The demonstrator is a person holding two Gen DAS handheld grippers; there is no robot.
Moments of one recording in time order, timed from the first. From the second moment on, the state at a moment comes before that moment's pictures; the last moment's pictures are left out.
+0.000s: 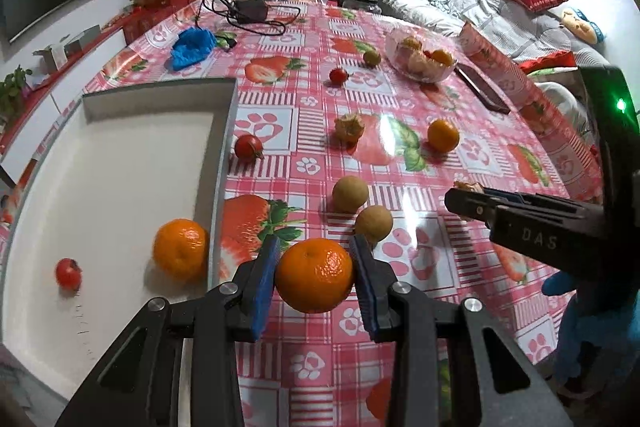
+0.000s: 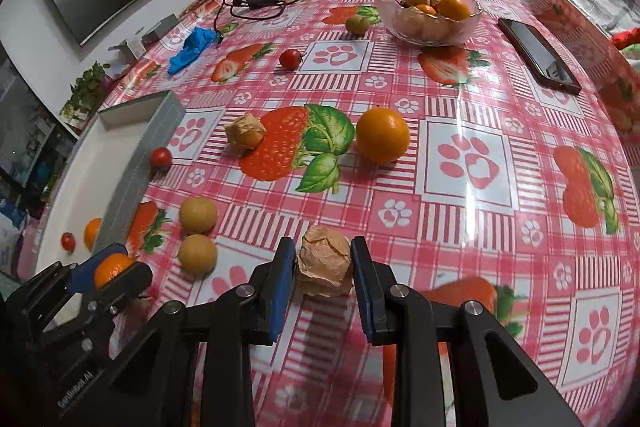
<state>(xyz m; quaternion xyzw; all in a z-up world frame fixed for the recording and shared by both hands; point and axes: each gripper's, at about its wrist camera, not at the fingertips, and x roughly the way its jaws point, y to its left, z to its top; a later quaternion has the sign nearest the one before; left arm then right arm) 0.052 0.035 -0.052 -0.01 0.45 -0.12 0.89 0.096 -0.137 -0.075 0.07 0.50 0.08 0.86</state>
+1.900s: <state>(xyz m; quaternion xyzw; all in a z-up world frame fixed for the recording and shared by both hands) 0.047 0.194 0.050 -0.08 0.38 -0.03 0.92 0.092 0.005 0.021 0.01 0.45 0.20 0.87</state>
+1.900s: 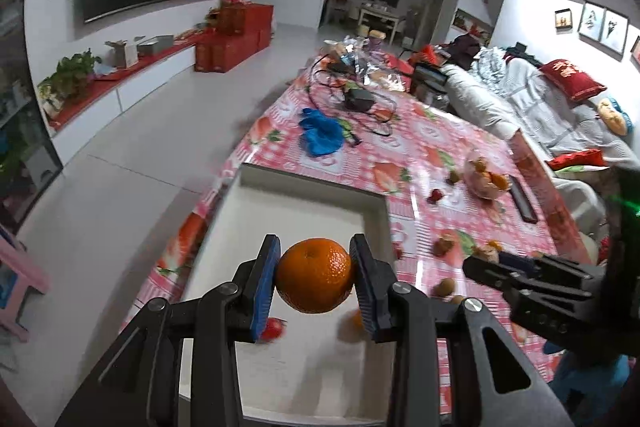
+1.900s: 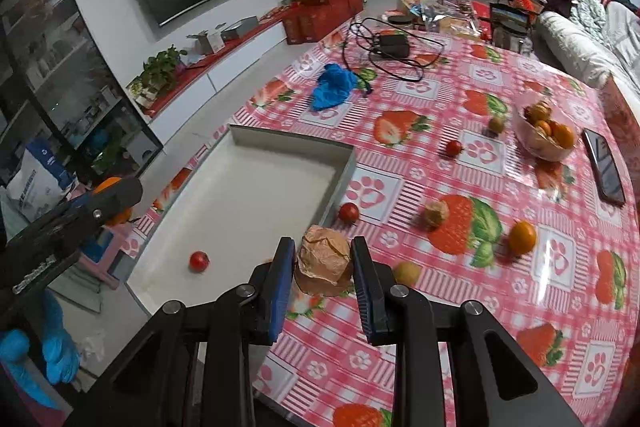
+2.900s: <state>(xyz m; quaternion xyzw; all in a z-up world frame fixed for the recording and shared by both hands) 0.106 0.209 -0.044 -0.04 0.46 0.02 0.89 0.158 0.050 -0.049 0.00 0.51 0.22 0.83</state>
